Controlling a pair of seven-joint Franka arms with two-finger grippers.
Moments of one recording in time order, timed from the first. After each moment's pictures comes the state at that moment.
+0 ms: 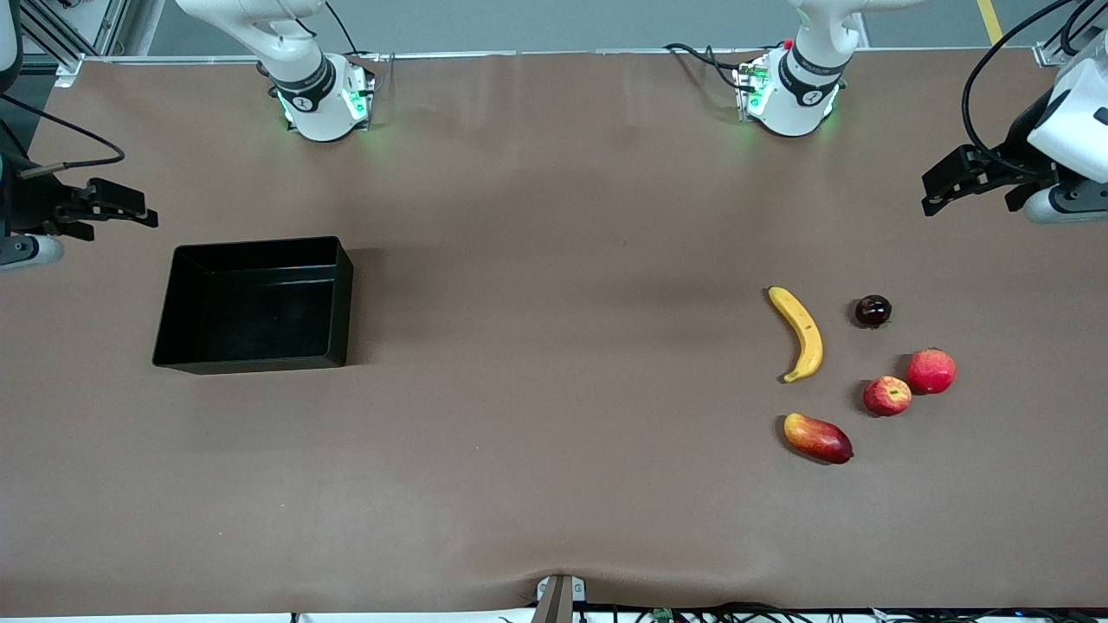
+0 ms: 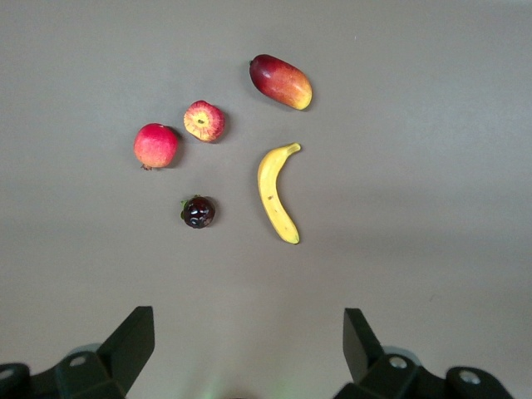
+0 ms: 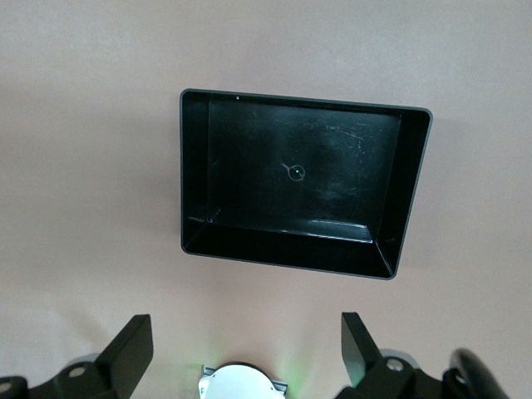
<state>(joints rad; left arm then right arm) 0.03 -0.01 -0.16 -1.49 0.02 1.47 -0.16 0.03 0.02 -0.14 -1.66 0.08 1.46 -0.27</state>
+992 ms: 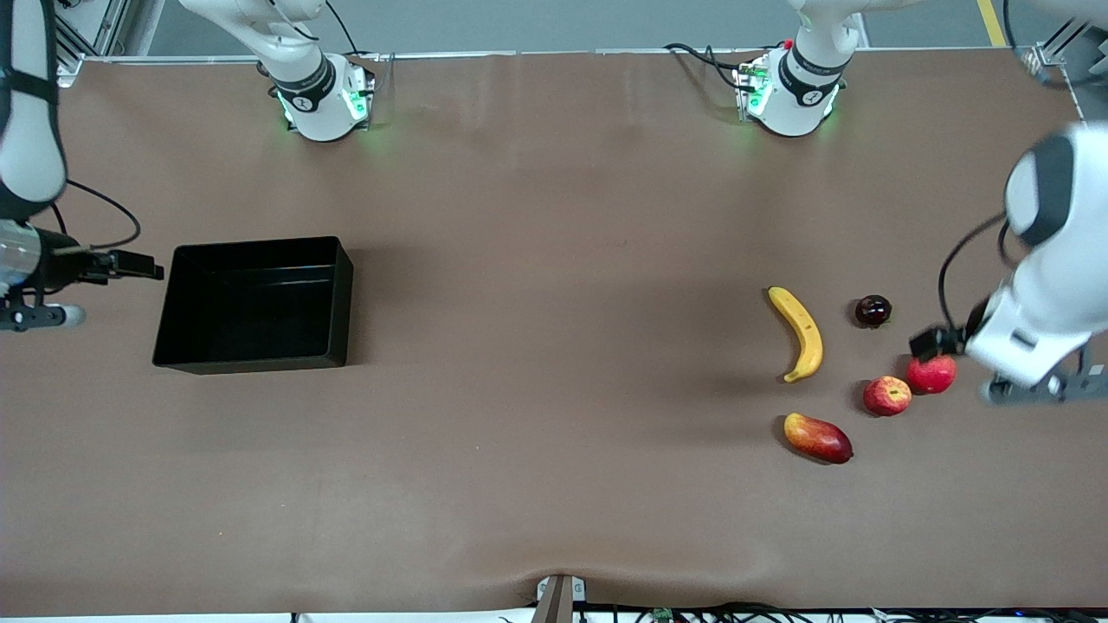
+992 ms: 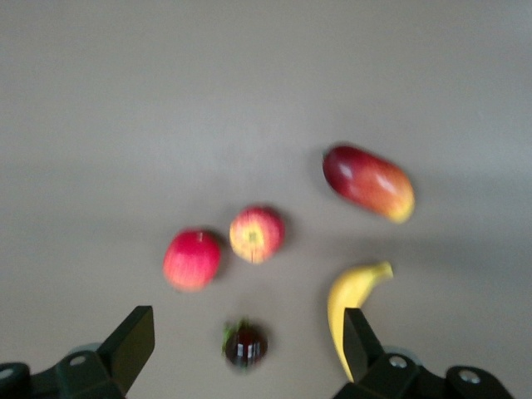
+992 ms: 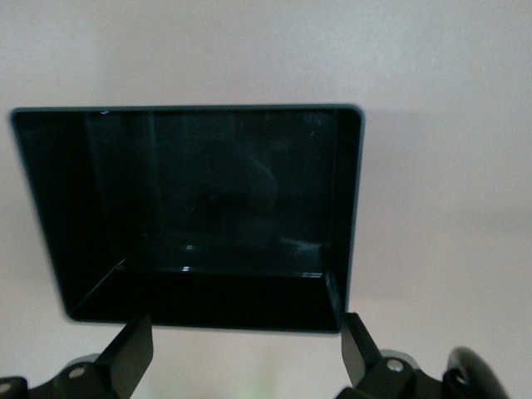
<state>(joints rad) 0.10 0.41 -0.14 -1.50 0.24 1.97 -0.18 -0.11 0.17 -0.16 -1.87 0.03 1.81 -0.35</state>
